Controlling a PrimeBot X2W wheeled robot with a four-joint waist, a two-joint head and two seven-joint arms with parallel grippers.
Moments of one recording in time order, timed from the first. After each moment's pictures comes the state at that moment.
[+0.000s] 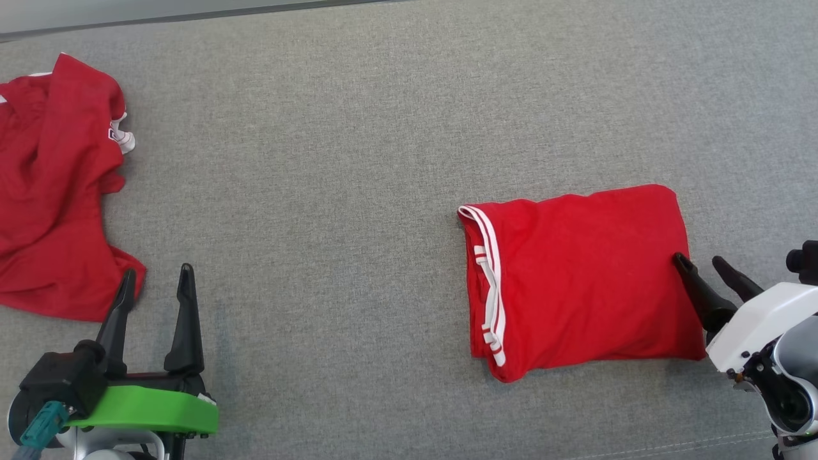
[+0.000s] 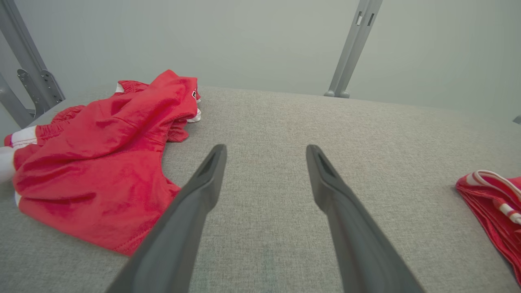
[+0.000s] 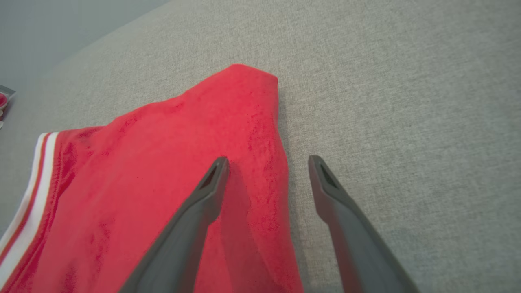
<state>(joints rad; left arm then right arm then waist) -0.03 0.46 -0.33 -0.09 -0.64 0.23 -0.25 -0.11 -0.28 -0.08 0.04 0.62 0.13 0.36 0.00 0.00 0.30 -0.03</state>
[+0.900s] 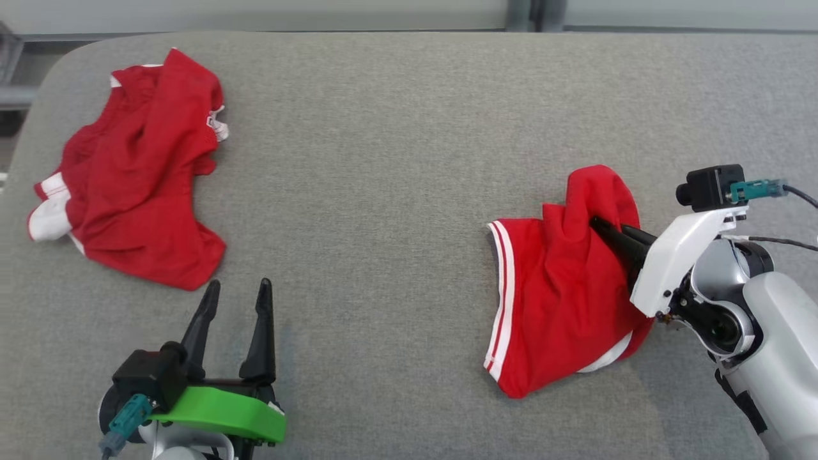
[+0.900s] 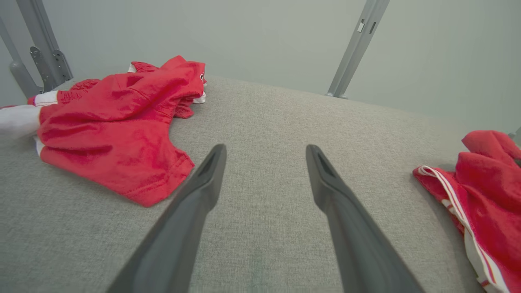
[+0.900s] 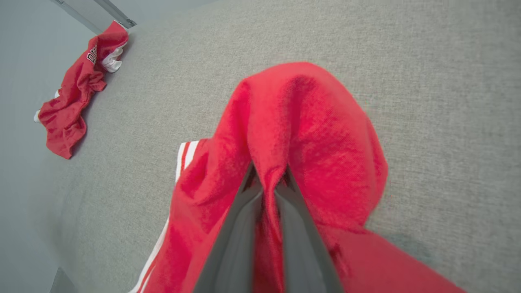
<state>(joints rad) -0.07 0.35 -0.43 0.01 -0.62 0.18 -0.26 -0.42 -0.37 0.29 0.25 0.80 0.13 0.41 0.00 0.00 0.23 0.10</state>
